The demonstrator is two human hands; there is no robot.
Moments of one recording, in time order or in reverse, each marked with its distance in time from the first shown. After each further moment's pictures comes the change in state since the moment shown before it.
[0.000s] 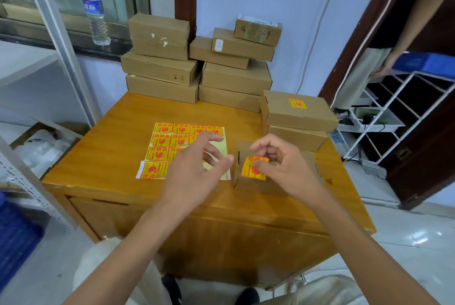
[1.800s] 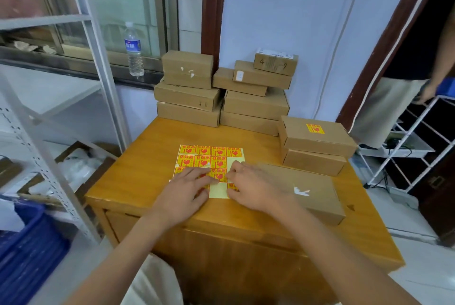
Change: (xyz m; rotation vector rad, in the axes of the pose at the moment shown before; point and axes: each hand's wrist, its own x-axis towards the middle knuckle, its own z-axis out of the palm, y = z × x) left_hand 0.016 -0.109 -0.040 0.637 -0.262 0.186; right_hand 0.068 -0.003 0.084 -1.092 -0.352 -0.169
